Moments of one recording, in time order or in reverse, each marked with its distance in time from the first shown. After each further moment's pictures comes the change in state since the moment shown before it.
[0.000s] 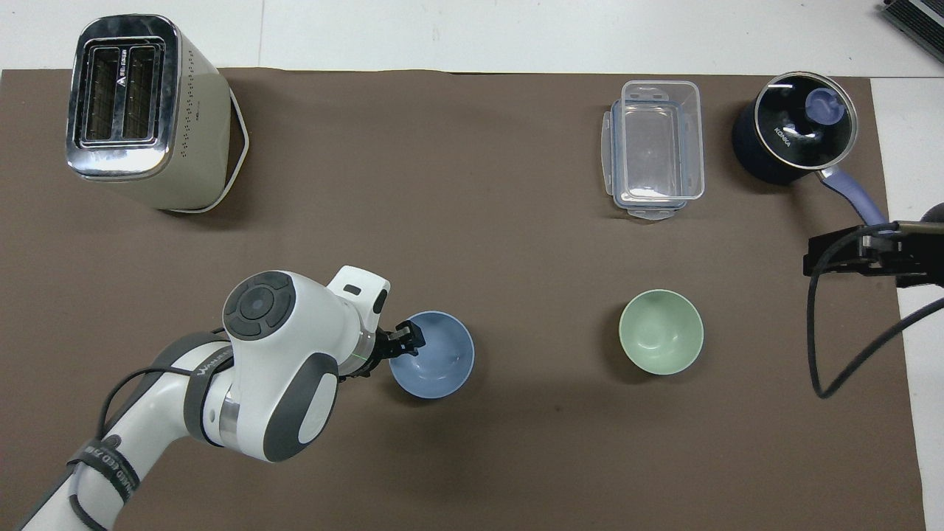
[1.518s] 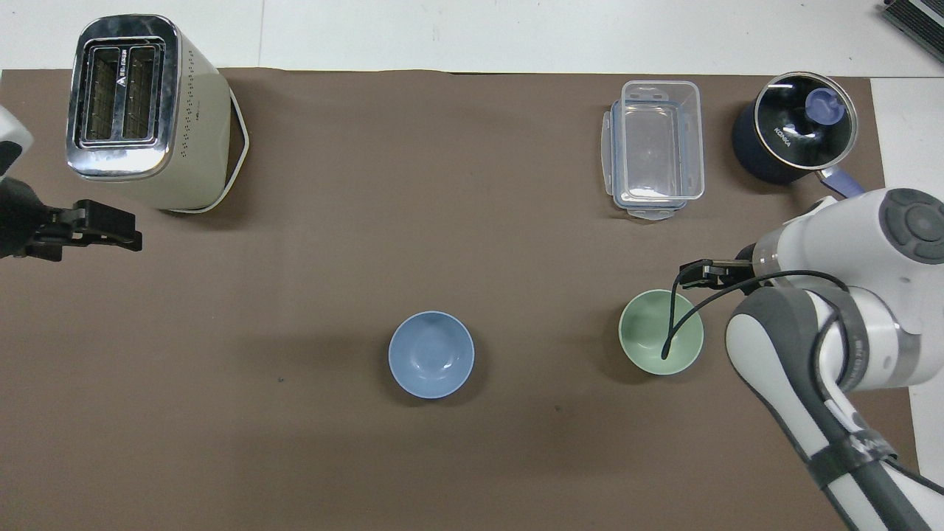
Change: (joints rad) left arm 0.489 -0.033 0.016 0.611 0.289 -0.613 0.579; right arm 0.005 0.115 0.002 -0.555 0.037 0.649 -0.044
